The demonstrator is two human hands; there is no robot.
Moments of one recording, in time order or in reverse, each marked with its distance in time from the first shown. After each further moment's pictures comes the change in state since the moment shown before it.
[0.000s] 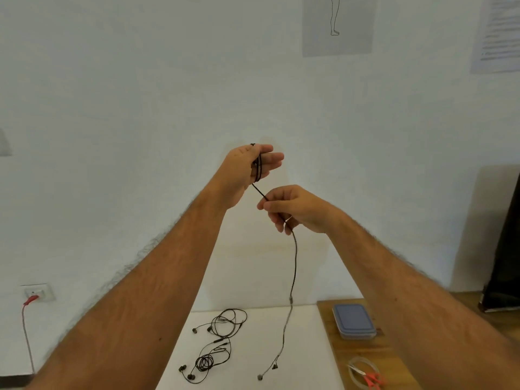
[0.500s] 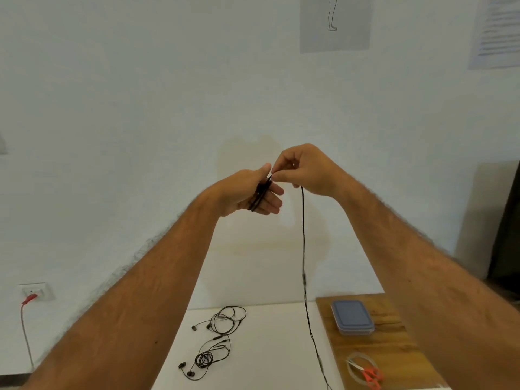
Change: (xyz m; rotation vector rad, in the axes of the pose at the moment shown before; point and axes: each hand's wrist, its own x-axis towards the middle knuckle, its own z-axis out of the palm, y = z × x) left_hand -0.012 -0.009 0.001 0.307 -0.240 -0.346; right_hand -0.004 -0.046 -0.031 -0.429 0.303 -0.295
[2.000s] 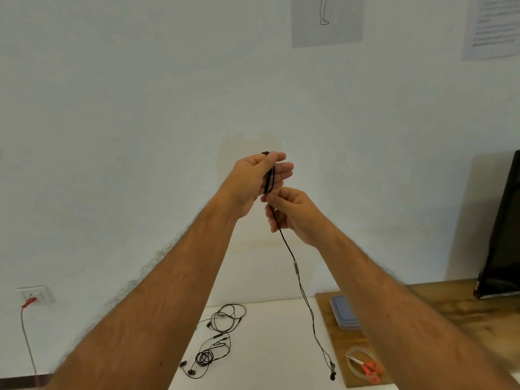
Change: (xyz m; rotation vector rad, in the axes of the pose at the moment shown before) left_hand 0.005 0.006 0.033 -0.363 0.195 0.284; right_hand -0.044 0.047 0.067 0.751 0.006 0.247
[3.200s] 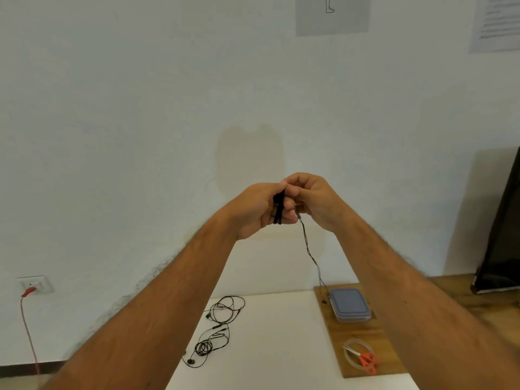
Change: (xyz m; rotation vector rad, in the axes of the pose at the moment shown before) left_hand -0.029 -0.029 0.004 -0.032 -0.259 -0.238; right_hand -0.007 -0.011 -0.028 -0.060 -0.013 -0.063
